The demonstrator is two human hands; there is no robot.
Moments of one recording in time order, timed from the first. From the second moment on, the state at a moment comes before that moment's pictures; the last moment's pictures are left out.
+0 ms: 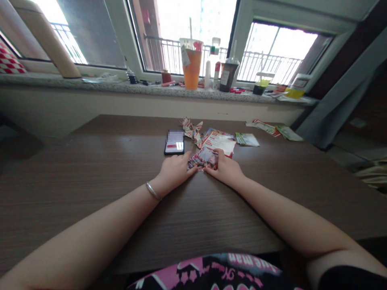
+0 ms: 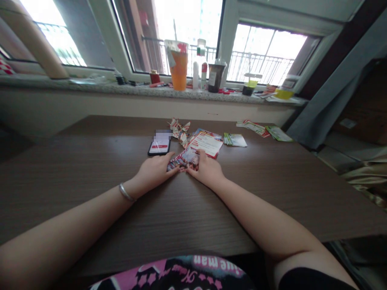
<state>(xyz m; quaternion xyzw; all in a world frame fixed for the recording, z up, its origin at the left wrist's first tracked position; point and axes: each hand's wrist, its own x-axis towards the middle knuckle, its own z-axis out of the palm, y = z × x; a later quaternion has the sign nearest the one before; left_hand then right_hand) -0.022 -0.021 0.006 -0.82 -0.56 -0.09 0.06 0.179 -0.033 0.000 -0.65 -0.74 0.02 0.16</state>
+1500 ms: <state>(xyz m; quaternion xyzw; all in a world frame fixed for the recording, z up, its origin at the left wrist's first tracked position) -0.047 -0.024 0.027 -0.86 -0.44 -0.24 -0.13 0.215 -0.033 0.013 -0.36 -0.89 0.06 0.28</state>
